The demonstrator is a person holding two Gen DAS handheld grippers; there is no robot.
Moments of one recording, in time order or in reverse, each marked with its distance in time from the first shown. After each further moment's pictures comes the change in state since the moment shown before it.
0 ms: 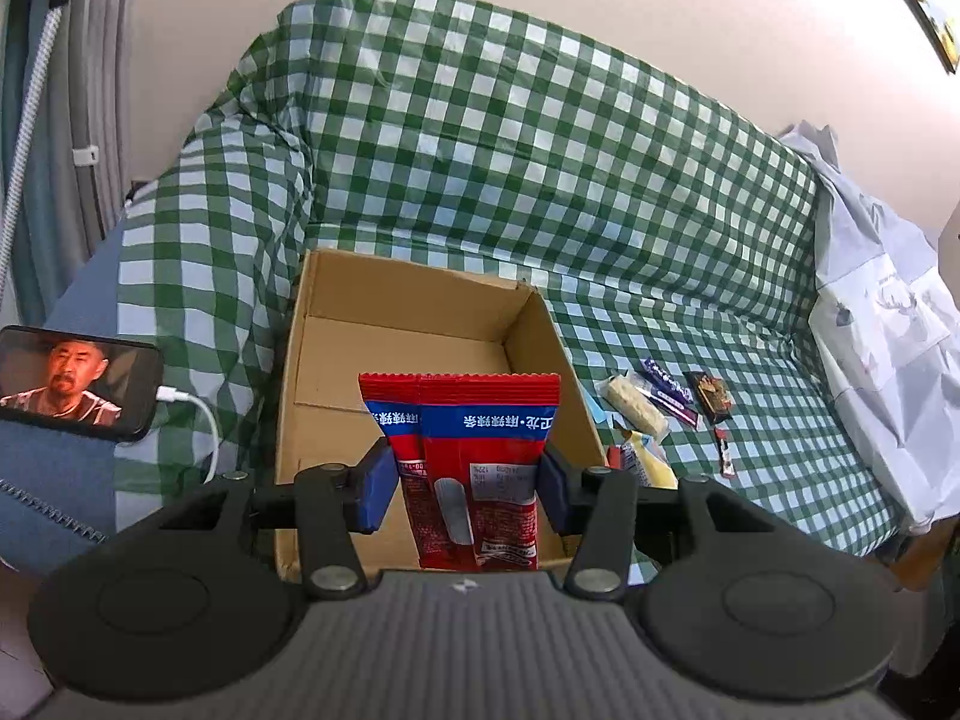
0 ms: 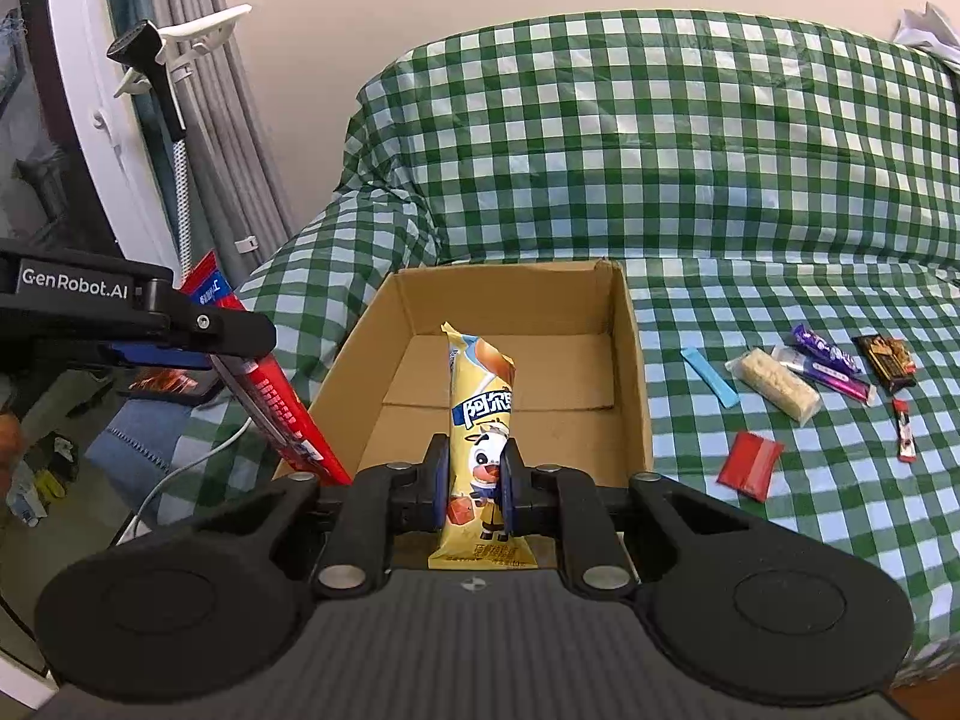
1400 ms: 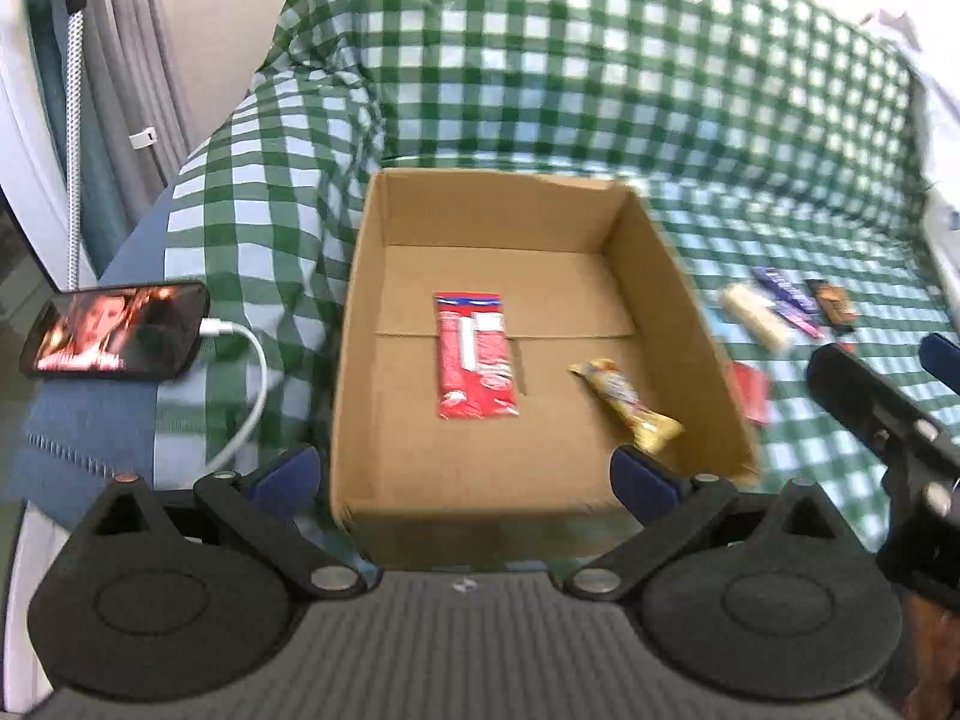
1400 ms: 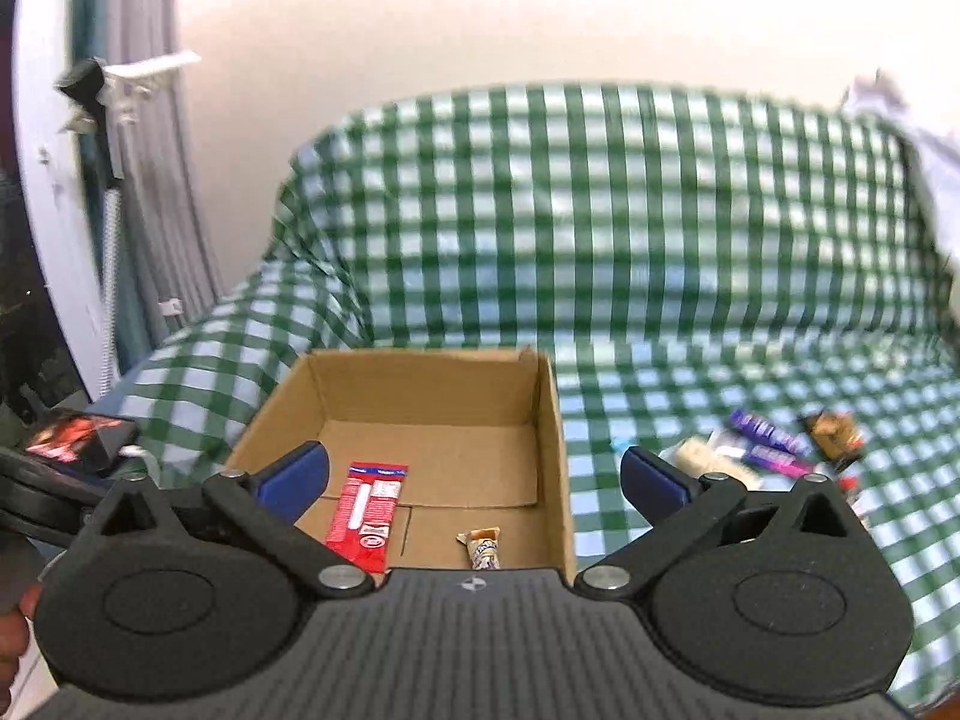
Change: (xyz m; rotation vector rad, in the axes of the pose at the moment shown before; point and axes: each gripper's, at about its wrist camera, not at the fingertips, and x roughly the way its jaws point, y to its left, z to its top) left arm 0.041 -0.025 -0.046 0.107 0.102 0.262; right arm 0.006 -0.011 0.001 -0.077 -0.212 -0.137
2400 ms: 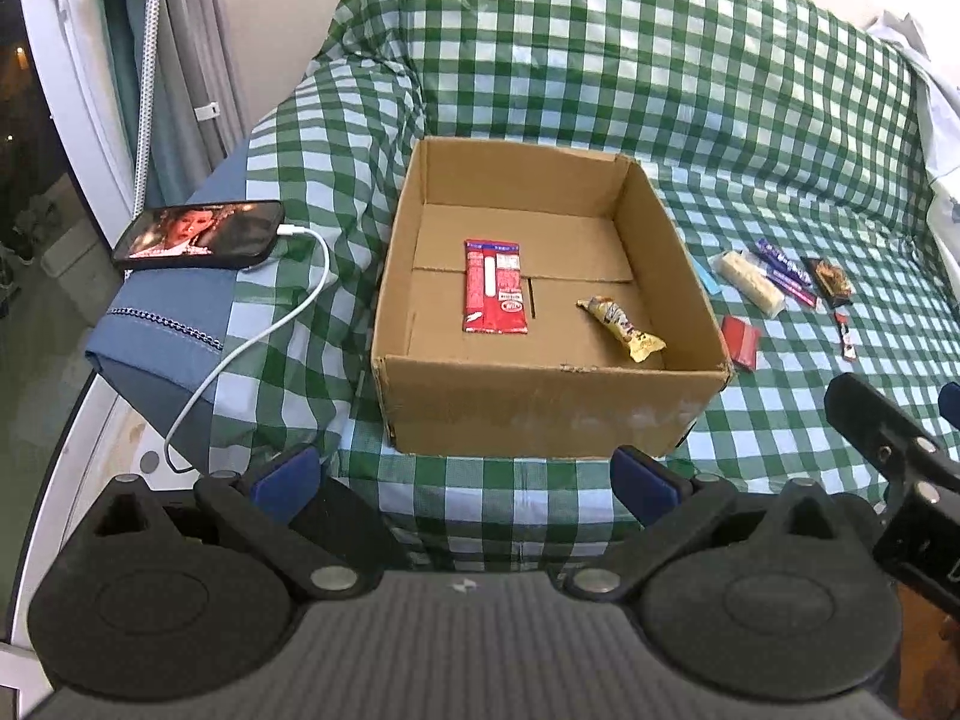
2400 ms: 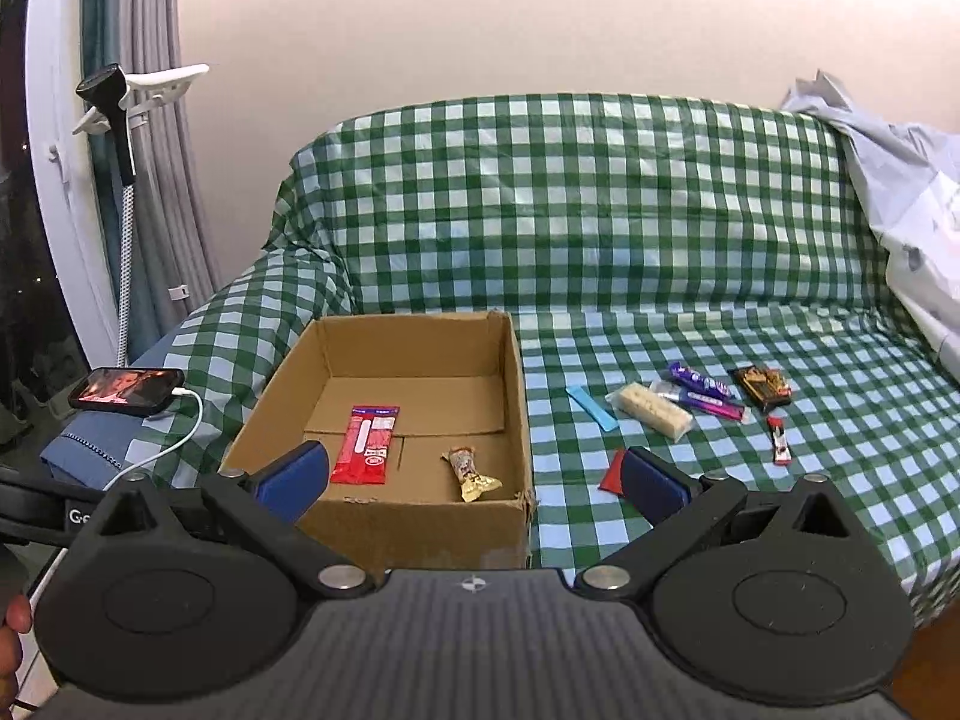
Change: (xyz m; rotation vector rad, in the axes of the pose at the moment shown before) left arm -0.067 -0.012 -0.070 -0.038 0.006 0.084; right arm -0.095 -0.004 -0.046 0.066 0.057 -0.067
